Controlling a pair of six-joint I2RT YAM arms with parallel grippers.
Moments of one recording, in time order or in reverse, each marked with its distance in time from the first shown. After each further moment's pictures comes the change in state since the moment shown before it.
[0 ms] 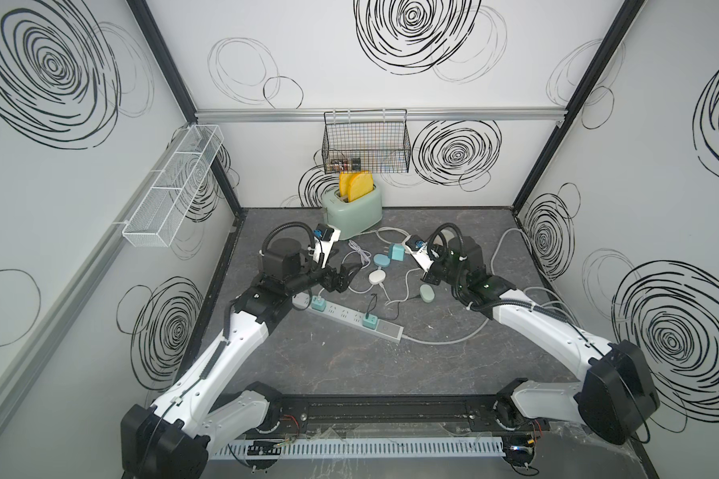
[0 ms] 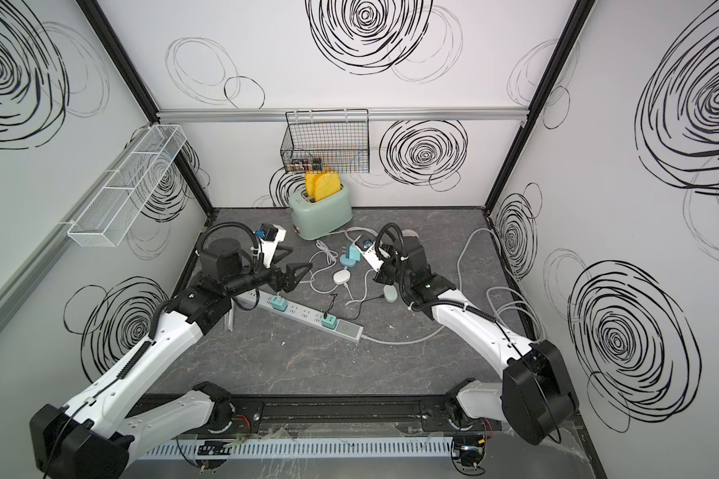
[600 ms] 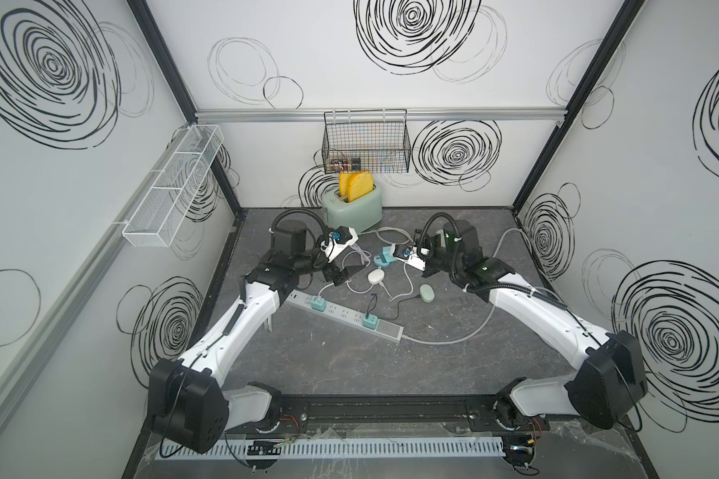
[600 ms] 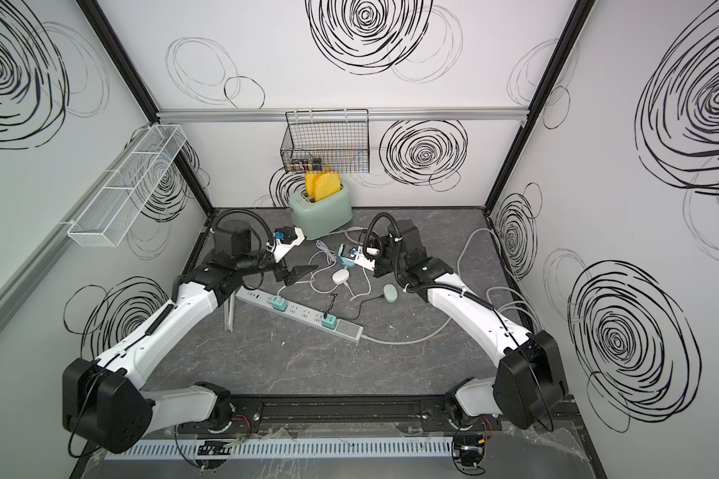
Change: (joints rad) left arm 0.035 0.214 0.134 -0.043 0.251 0.610; right arm -0.001 0.040 0.145 -0.173 -0.144 -0.452
